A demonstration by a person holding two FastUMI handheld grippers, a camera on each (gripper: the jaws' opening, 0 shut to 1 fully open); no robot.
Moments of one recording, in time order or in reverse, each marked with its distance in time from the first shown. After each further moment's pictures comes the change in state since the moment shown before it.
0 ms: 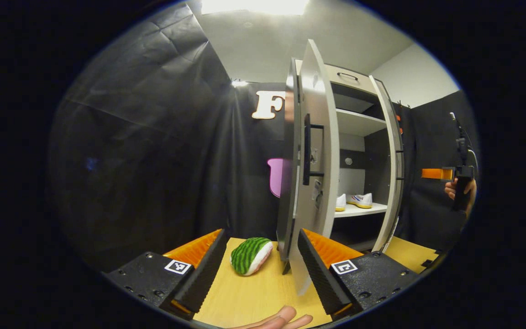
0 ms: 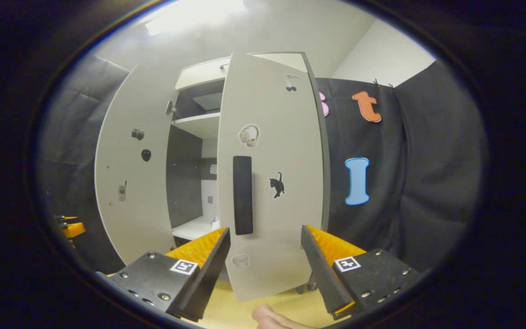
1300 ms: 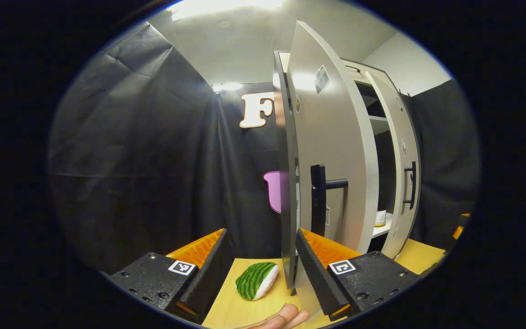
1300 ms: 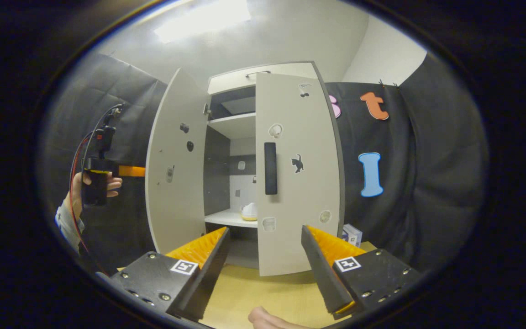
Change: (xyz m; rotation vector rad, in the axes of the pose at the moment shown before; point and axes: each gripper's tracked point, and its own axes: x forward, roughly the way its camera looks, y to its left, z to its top) left arm 0.103 -0.050 0.102 0.098 0.011 -0.032; right arm -0.089 0.042 -0.060 0.027 -0.061 0.118
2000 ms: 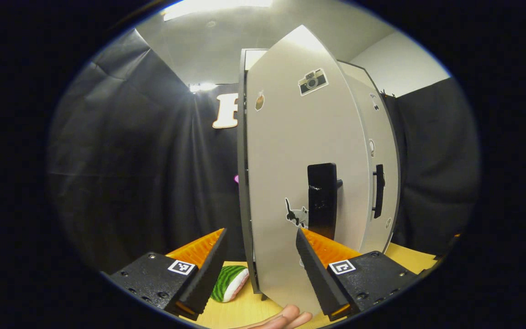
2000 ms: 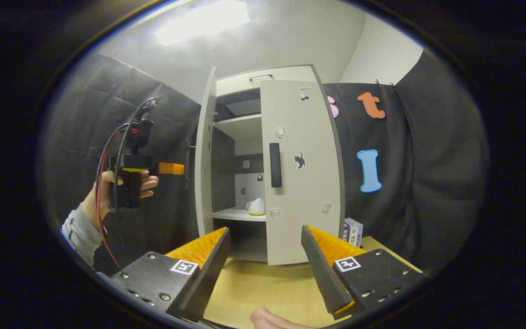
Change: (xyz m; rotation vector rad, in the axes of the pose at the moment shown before) left arm 0.018 -0.106 0.001 0.010 -0.015 -0.096; right arm -0.039 0.017 -0.011 0.030 -0.017 0.009
